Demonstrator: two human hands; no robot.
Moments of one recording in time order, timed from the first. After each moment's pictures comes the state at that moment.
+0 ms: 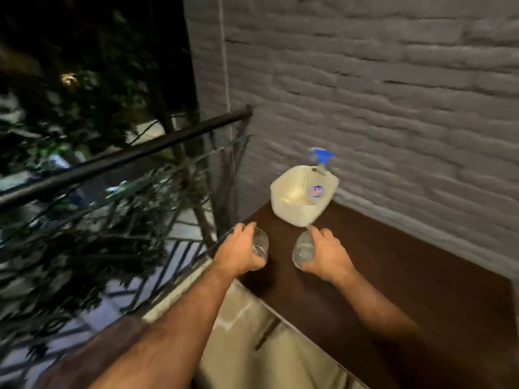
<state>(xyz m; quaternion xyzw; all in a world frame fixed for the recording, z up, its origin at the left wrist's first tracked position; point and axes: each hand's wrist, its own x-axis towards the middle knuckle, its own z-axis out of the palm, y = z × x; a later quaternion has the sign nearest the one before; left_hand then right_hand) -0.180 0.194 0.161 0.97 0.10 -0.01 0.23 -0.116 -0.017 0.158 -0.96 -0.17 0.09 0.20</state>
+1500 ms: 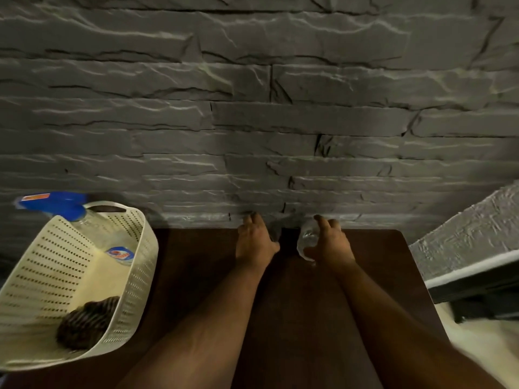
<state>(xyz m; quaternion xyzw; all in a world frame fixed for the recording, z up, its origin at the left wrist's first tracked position) 0.292 -0.187 -0.013 0.96 -0.07 -0.12 0.23 0.227 -0.349 -0.007 -0.93 0.23 0.08 0.27</state>
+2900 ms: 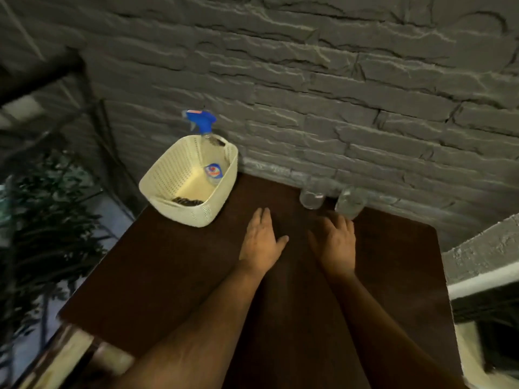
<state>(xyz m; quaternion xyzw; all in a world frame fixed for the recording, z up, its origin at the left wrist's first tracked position) 0.083 -0.058 0.036 0.95 0.02 -0.04 0.31 0.064 -0.221 0.041 -0.98 0.03 -0.13 0.18</state>
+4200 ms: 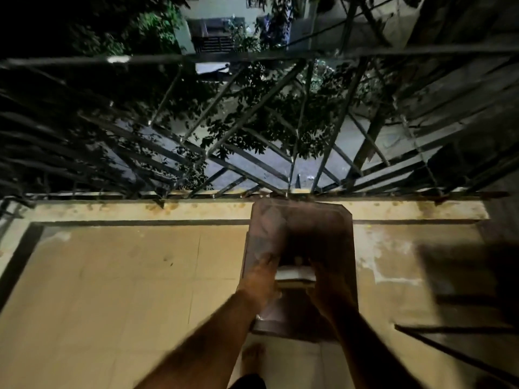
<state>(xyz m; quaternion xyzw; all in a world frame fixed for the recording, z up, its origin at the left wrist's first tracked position) -0.569 0.475 -0.189 0.81 0.47 -0.14 0.33 -0.404 0.392 -0.210 -0.82 -0.48 0.30 0.07</state>
